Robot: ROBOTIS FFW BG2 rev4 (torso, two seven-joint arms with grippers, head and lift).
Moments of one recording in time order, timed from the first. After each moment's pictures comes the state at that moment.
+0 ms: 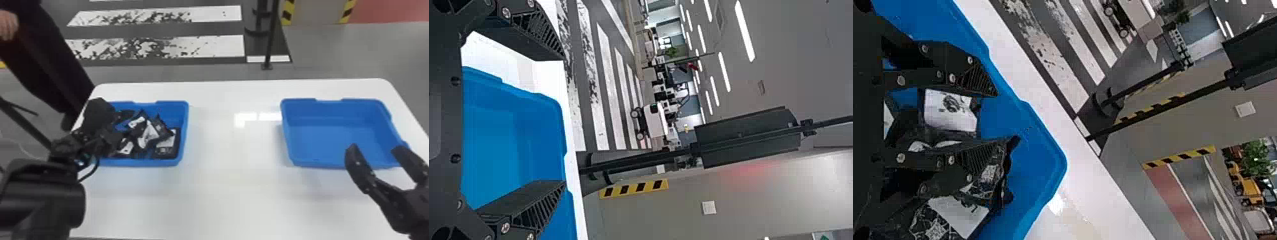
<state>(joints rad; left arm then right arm) 0.14 0.17 0.24 -1.80 -0.47 0.29 -0.72 0.75 0.00 -0.17 -2.21 -0.30 0.00 0.30</state>
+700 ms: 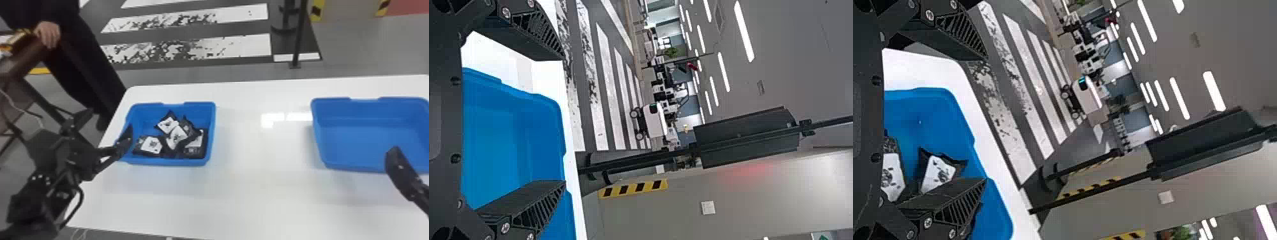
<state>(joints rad) 0.50 0.00 0.52 -2.17 -0.17 0.07 -0.56 0.76 0.00 -0.17 -2.22 -0.30 0.00 0.30</state>
